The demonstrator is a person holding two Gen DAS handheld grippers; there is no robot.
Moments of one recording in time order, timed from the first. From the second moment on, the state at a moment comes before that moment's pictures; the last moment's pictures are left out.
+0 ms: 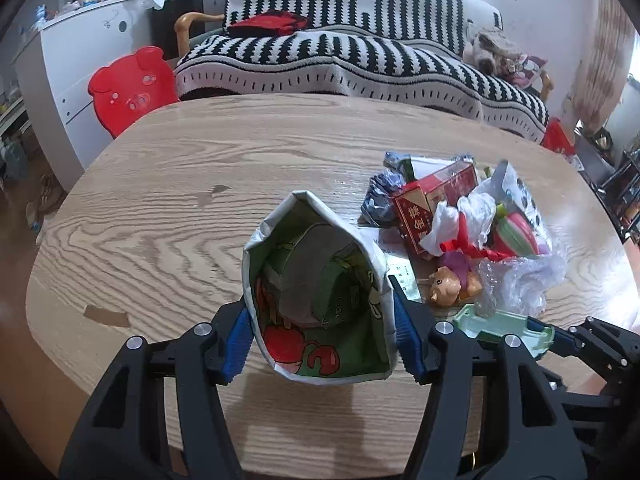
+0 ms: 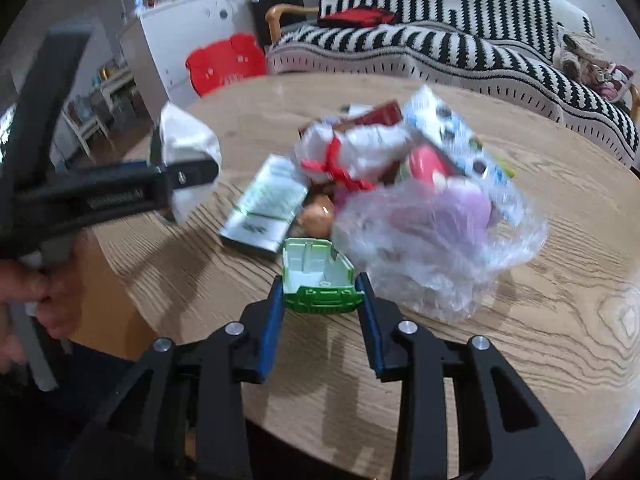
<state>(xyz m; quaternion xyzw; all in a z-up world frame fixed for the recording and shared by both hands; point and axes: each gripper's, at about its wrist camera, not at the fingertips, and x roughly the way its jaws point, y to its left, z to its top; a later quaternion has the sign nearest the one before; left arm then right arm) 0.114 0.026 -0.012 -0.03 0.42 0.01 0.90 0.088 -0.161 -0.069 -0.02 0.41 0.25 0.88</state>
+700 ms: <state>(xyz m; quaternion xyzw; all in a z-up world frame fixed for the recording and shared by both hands) 0.026 0.007 0.014 0.01 0.41 -0.06 0.91 0.010 -0.242 0.003 0.05 0.35 0.20 0.91</state>
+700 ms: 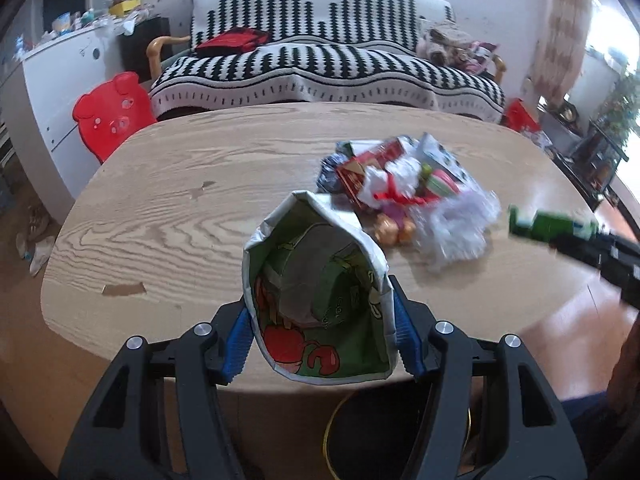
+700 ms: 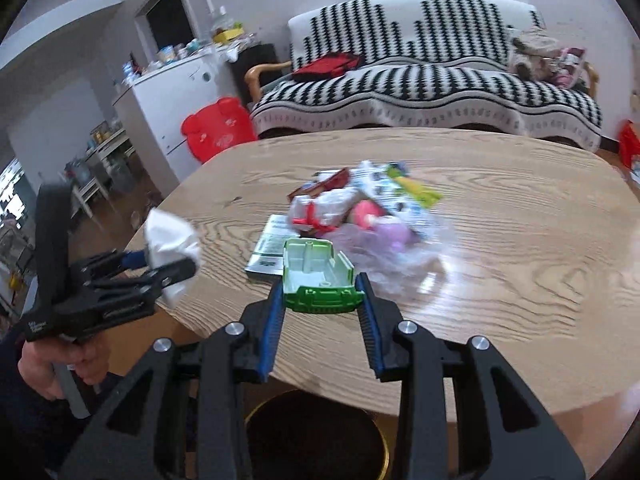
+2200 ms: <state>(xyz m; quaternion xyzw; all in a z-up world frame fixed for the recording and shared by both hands) -0.058 -0.051 -0.151 -0.02 0.64 -0.15 0.75 -0.062 -0.207 -0.135 0.06 0.60 0.16 0.78</state>
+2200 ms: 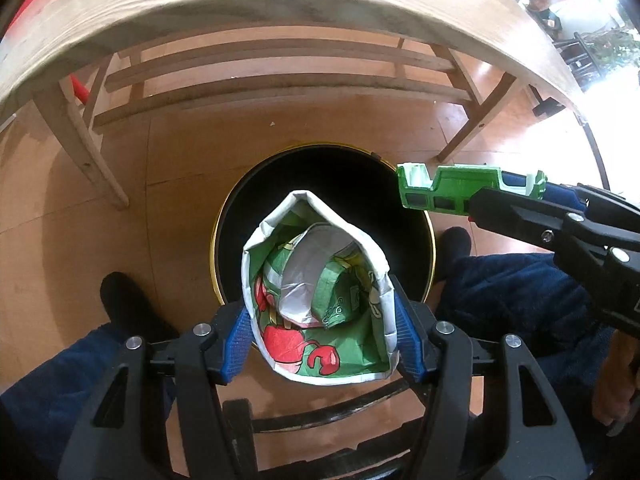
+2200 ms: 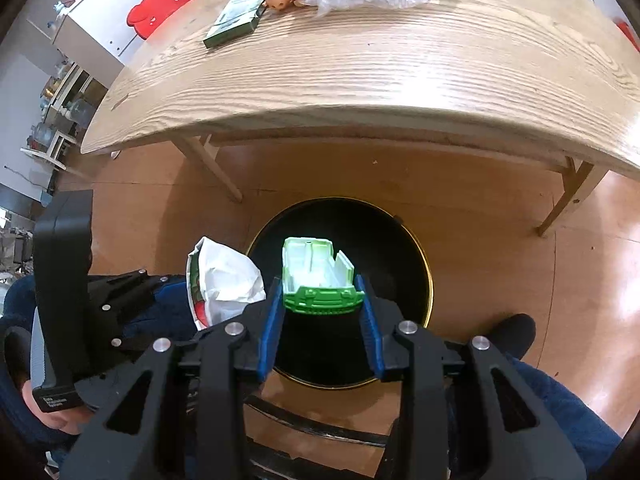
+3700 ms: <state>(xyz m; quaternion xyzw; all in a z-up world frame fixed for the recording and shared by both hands) -0.062 -0.049 -0.124 -0.02 0.61 -0.15 0.78 -0.067 -0.206 -0.091 0.06 0.52 0.17 0.83</state>
